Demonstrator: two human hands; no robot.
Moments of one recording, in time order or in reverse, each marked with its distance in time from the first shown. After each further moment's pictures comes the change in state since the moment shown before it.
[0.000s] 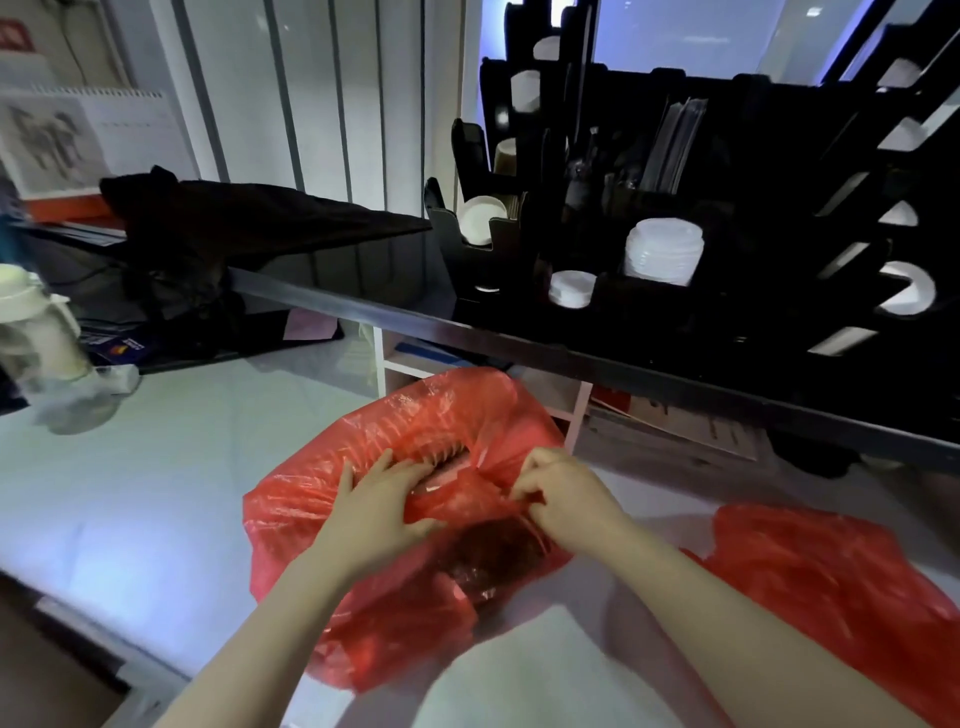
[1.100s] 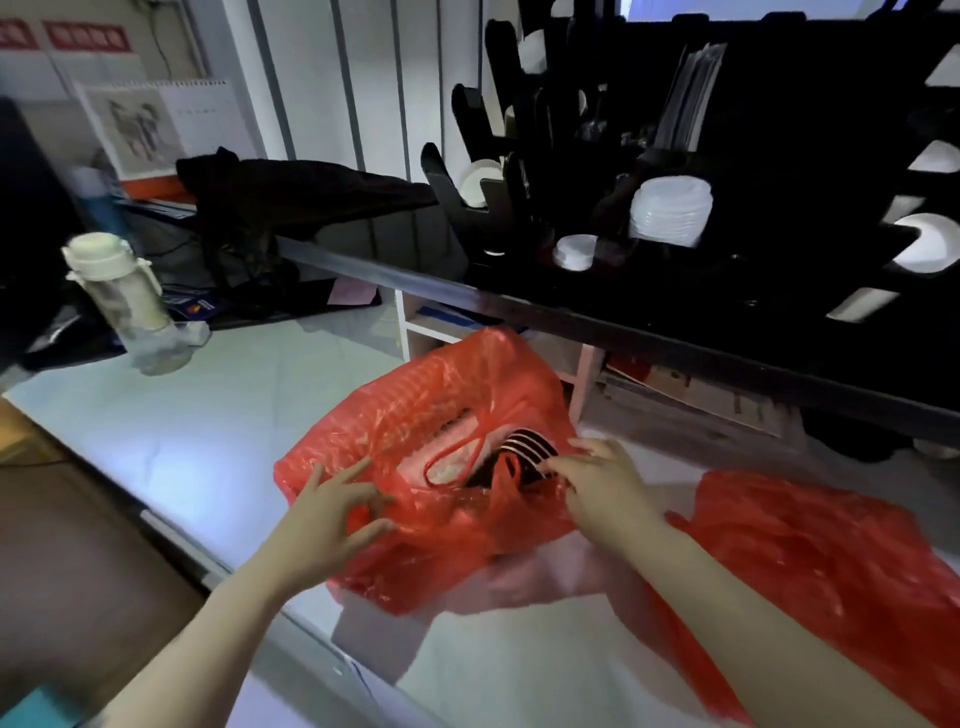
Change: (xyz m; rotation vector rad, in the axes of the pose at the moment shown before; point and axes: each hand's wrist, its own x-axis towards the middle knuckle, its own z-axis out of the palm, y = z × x) left_hand -0.094 0.018 -0.005 -0.142 0.021 -0.005; right_hand -0.057 0.054 0.006 -0.145 0.019 0.011
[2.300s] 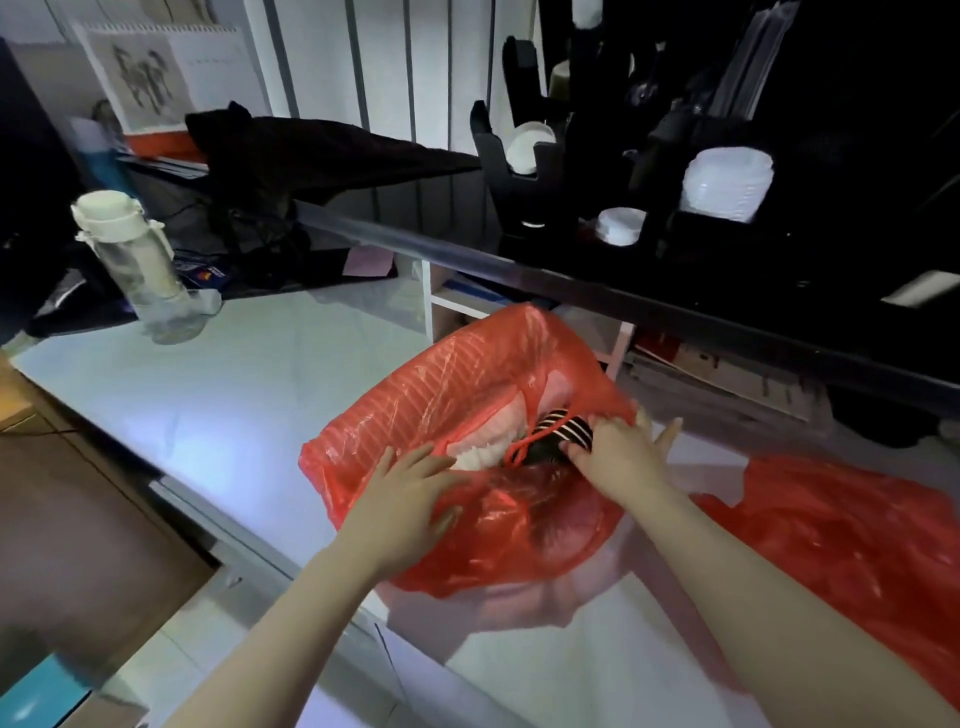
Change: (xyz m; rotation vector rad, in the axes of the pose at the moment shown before) left_hand 0.011 0.002 0.031 0.272 -0.016 0.087; right_hand 0.037 -0.021 0.022 -0.146 -0.091 0.406
